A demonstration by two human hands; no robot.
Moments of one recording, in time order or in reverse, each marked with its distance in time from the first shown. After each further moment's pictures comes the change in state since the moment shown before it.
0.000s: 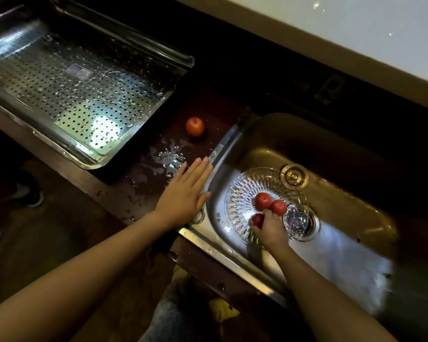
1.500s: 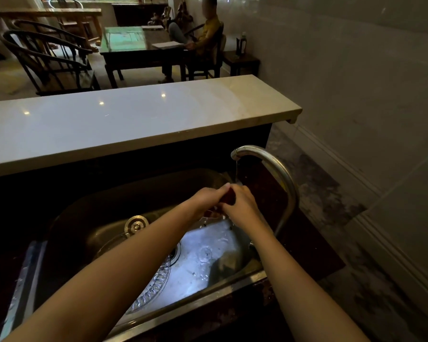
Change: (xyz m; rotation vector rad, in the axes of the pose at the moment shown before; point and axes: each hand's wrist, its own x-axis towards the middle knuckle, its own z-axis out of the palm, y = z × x) left_hand 0.105 0.410 -0.084 -1.017 -0.804 0.148; right_hand -0.201 0.165 -0.204 0.665 0.770 0.264
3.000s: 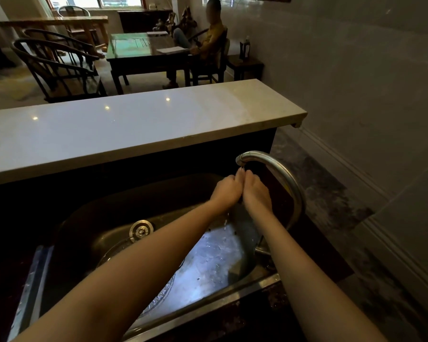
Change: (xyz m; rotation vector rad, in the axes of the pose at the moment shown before) left_hand -0.004 0.042 0.029 0.208 0.231 0.294; right_hand 0.031 -0.018 -0.020 0.238 0.165 0.279
